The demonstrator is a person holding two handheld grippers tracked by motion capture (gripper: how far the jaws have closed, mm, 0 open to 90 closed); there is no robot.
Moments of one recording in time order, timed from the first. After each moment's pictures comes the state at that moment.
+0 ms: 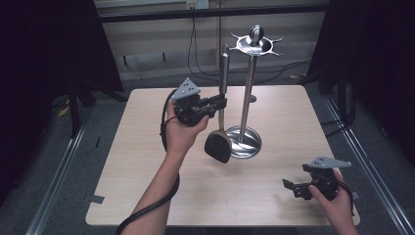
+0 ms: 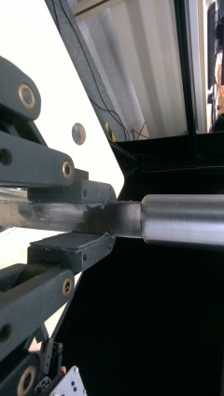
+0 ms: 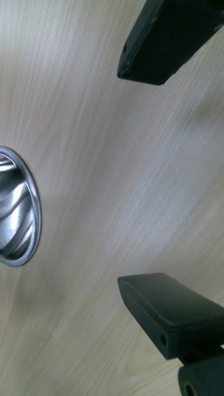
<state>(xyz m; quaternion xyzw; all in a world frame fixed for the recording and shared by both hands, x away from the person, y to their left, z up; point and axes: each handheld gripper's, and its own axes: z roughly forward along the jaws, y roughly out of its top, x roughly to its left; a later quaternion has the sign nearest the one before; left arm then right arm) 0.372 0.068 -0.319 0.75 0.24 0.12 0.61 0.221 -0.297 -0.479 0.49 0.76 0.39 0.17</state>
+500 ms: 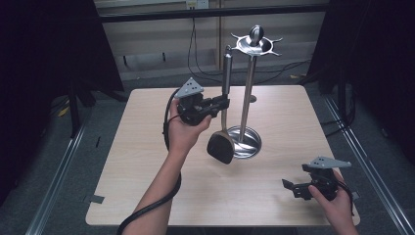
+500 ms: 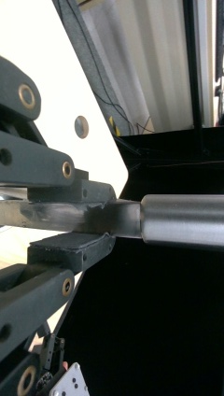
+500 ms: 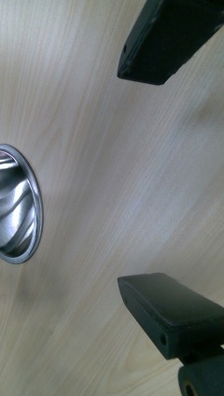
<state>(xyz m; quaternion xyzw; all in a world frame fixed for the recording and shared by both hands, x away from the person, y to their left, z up) 0.376 0.063 -0.321 0.75 0.24 0.11 0.60 0.221 -0.296 -0.478 0.49 0.76 0.39 0.17</state>
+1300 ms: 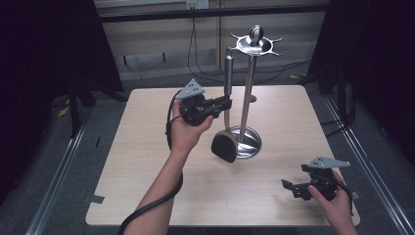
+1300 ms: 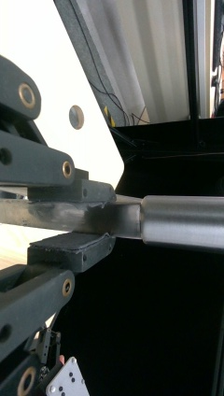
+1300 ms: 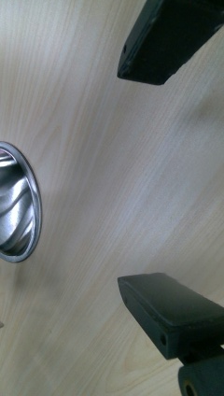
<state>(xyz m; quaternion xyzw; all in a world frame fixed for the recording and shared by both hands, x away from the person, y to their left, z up) 0.384 0.059 -0.332 0.74 0.24 0.09 0.62 0.221 -0.295 -0.479 0.49 0.76 0.39 0.17</state>
